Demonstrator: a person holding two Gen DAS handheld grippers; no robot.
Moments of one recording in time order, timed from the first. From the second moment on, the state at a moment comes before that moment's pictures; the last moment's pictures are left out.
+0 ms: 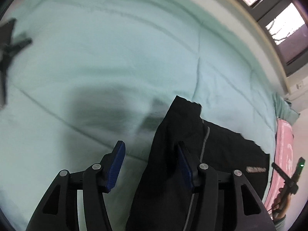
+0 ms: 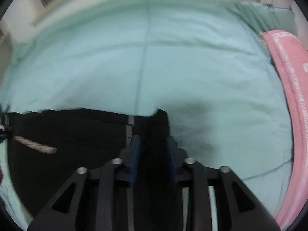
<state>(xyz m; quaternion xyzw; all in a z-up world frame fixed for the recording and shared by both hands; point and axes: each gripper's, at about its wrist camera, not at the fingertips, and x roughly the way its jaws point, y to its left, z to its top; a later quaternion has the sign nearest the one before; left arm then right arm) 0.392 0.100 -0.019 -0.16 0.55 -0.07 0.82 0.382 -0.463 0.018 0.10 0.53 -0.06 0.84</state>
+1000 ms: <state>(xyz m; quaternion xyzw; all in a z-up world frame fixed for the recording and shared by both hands) 0.287 -0.103 -0.001 -0.08 0.56 -0.27 0.78 0.331 -0.333 0.008 0.09 0.54 0.08 0.83</state>
